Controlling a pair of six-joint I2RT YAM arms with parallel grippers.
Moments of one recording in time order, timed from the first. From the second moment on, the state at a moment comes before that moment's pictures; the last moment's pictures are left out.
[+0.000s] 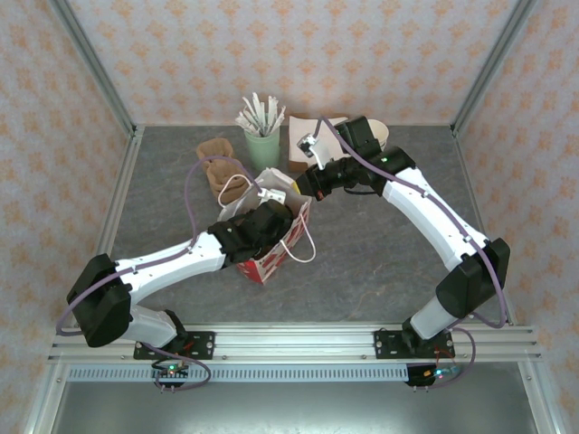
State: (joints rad) left arm -0.83 1.40 0.96 -0.40 -0.42 -0.44; right arm 0.53 1.57 1.58 -0.81 -0.65 -0.04
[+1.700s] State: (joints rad) left arm -0.76 1.44 1.10 -0.47 -0.31 -0.45; right arm 0.51 1.66 1.62 -0.80 -0.64 0.00
